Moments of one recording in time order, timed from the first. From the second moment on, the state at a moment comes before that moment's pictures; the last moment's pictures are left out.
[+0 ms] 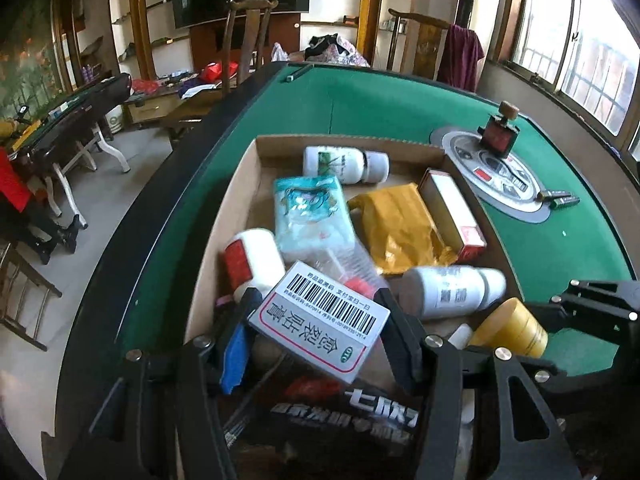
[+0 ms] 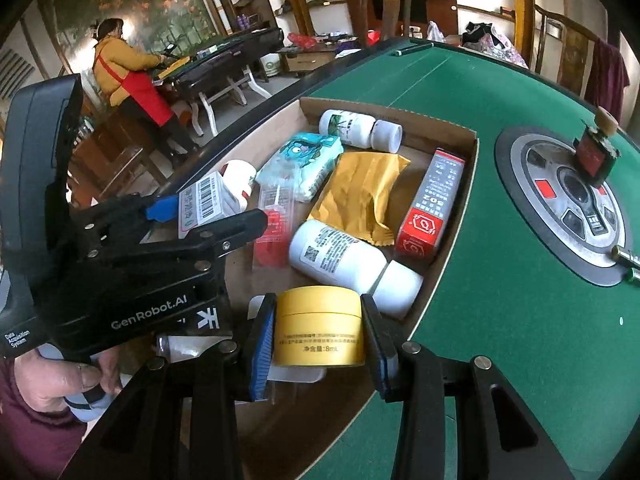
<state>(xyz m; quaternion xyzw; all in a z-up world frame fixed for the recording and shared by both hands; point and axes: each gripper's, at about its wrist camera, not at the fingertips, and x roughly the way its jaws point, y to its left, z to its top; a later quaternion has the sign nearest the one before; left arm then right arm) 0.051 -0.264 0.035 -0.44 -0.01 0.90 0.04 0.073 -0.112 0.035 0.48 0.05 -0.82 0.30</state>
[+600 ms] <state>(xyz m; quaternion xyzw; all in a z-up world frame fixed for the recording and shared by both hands) 0.104 -0.288 0.070 -0.38 -0.10 0.92 0.06 0.058 -0.119 0.031 0.49 0.09 -0.82 0.27</state>
